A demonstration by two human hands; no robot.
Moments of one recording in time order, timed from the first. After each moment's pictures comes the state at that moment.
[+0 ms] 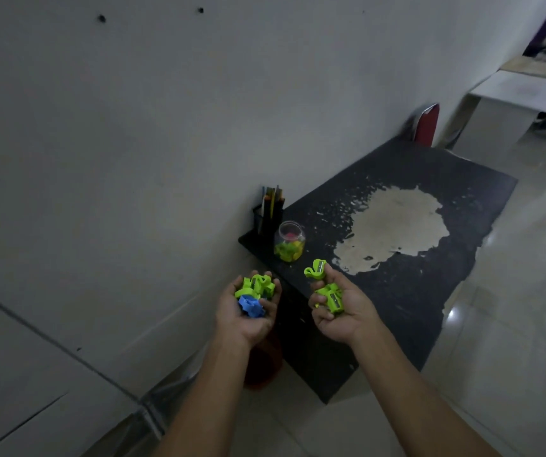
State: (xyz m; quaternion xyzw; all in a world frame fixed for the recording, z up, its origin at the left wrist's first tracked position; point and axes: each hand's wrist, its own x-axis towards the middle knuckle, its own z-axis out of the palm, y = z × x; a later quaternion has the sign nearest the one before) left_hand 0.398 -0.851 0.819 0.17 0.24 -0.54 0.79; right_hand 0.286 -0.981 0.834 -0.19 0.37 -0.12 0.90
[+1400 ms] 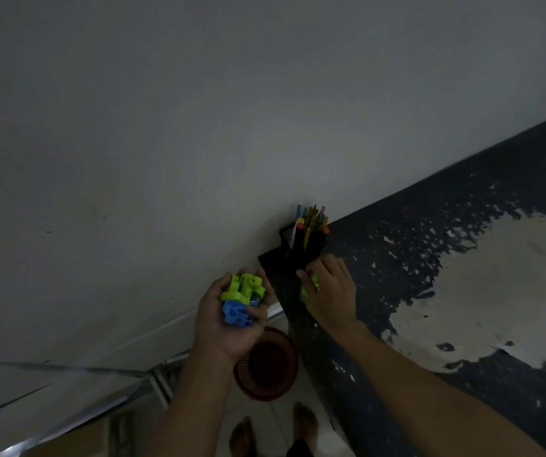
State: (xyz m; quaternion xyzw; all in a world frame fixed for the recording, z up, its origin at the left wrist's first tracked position) left_hand 0.564 -1.004 0.787 0.21 0.32 -0.38 0.84; right_hand 0.535 -1.181 0.668 -0.93 0.12 -0.26 0.23
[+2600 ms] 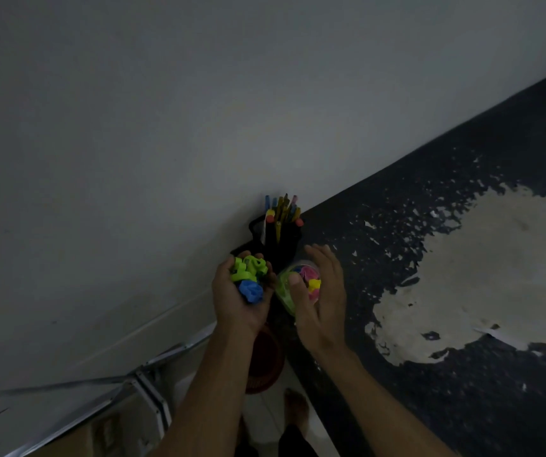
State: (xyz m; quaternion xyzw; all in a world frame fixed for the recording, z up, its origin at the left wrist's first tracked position) left_hand 0.590 -1.084 0.715 0.30 0.32 -0.27 0.86; right_hand 0.508 -1.168 0.700 -0.77 0.25 -0.27 0.52
